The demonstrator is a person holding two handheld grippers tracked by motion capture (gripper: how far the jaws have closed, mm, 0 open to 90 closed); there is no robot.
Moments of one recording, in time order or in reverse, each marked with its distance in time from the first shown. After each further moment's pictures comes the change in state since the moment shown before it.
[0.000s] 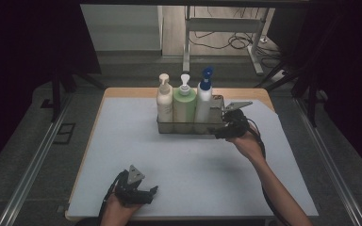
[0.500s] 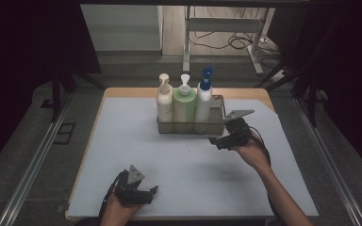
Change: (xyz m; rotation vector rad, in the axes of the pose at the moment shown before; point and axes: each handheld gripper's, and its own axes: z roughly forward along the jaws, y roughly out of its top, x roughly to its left) left arm 0.000 0.000 0.000 0.000 0.000 0.000; right arm 0.016 -0.018 -0.013 0.024 0.023 -0.030
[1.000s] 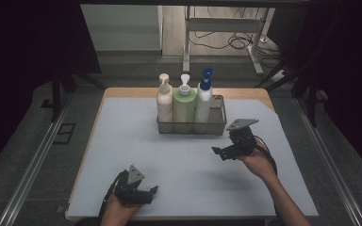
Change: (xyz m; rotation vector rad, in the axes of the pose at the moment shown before) left arm 0.000 0.000 0.000 0.000 0.000 0.000; right arm 0.012 -0.022 -0.015 0.008 -0.004 -0.030
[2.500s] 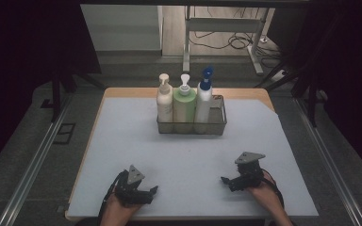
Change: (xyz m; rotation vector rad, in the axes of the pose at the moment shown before) left arm 0.000 0.000 0.000 -0.001 0.000 0.001; right arm 0.021 -0.109 0.012 0.053 0.003 0.053
